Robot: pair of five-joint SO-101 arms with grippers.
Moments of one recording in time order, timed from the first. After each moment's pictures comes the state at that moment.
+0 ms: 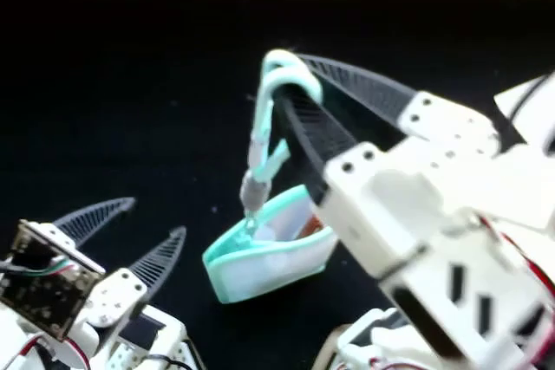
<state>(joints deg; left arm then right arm) 18.3 -70.6 2.6 101.0 -58.1 -43.3 -10.4 -84.1 98.3 -4.2</state>
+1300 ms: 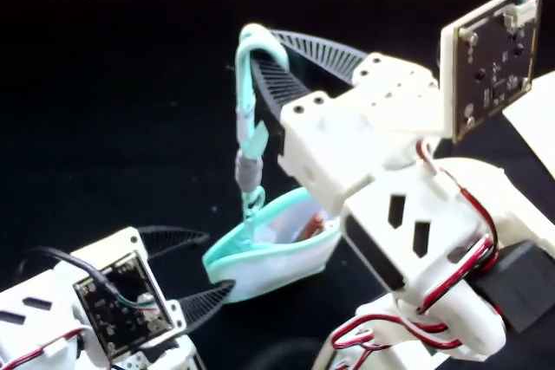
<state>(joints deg) 43.3 -73.3 13.6 98.9 -62.5 -40.6 -5.3 -84.4 99.2 -4.2</state>
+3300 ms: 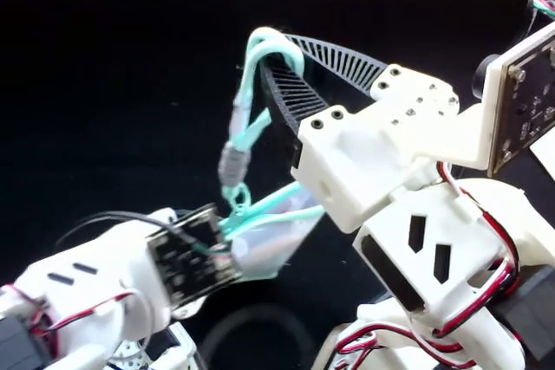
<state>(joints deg) 42.9 -69.3 14.2 97.9 -62.5 -40.2 -5.3 -89.0 100.4 -4.2</state>
